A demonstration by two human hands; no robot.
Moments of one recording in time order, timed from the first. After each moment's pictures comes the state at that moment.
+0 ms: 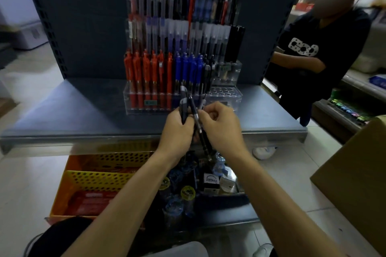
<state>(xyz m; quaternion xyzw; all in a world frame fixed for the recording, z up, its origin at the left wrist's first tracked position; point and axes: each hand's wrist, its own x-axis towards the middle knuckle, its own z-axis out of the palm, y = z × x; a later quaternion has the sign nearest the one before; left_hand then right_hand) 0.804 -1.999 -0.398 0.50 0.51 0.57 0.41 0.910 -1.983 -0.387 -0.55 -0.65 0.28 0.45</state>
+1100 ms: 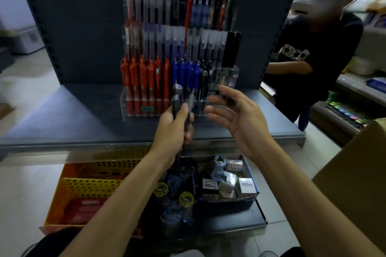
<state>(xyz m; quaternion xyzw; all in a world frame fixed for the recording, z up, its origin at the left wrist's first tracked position) 0.798 -1.989 -0.390 0.45 0.44 0.61 0.48 0.944 -1.978 -0.350 -0.33 -0.47 0.59 0.57</state>
